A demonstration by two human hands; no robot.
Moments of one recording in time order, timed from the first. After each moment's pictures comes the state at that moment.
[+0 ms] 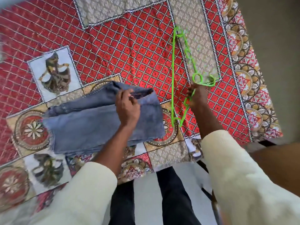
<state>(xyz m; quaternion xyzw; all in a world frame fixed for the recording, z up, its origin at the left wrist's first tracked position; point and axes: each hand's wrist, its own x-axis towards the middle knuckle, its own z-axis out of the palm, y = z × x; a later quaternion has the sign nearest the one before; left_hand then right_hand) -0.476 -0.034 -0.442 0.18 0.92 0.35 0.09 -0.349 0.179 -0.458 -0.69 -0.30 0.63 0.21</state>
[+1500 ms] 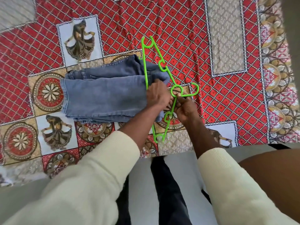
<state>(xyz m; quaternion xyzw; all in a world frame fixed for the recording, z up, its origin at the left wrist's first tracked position) -0.422 -0.026 -0.402 0.14 0.94 0.11 0.29 -0.321 0.032 -0.468 -0.53 -0.16 0.82 0.10</state>
